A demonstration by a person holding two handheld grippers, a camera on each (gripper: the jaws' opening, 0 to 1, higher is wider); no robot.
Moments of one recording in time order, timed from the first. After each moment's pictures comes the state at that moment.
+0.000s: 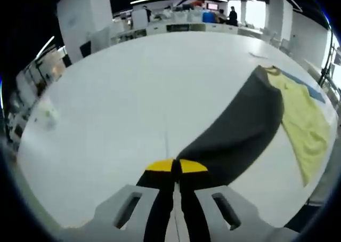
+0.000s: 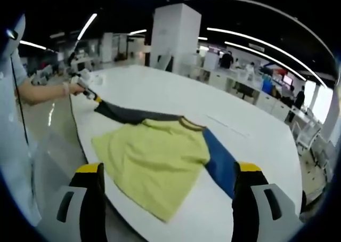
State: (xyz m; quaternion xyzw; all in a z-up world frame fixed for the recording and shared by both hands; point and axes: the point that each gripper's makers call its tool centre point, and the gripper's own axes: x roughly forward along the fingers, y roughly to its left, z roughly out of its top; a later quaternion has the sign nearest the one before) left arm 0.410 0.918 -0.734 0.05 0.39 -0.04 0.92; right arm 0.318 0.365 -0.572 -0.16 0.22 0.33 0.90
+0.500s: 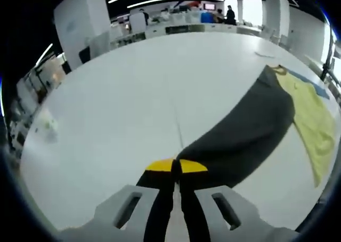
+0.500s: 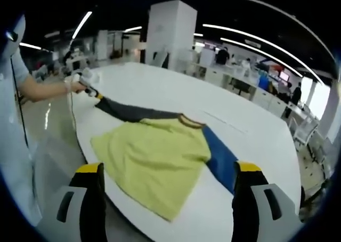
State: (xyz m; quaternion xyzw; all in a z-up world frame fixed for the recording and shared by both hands) left arm 0.446 0.937 -0.739 0.08 0.38 -0.04 0.92; right arm 0.316 0.374 -0.573 -0.17 0.24 0.31 0.90
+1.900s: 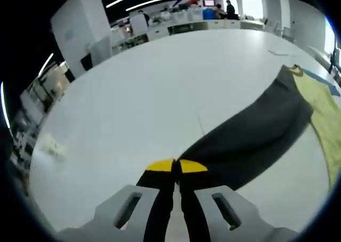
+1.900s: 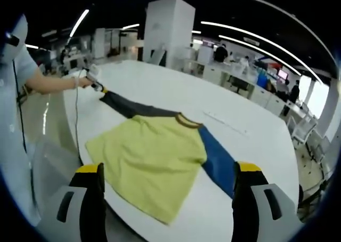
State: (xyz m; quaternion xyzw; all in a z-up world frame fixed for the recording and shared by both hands) left arm 0.512 0.967 -0.737 0.13 0.38 -0.03 0.92; right arm 0.333 0.375 -0.569 -0.17 0.25 0.30 0.90
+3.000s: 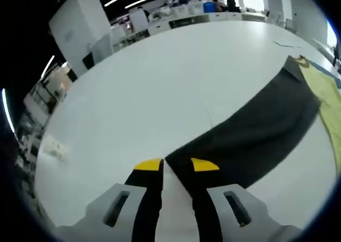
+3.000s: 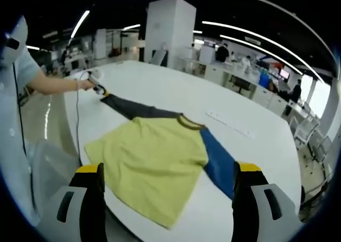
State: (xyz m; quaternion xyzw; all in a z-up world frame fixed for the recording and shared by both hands) left arm 0.516 0.981 -0.748 0.15 0.39 0.00 0.91; right arm 0.344 0.381 -0.571 -0.16 0.25 0.31 0.90
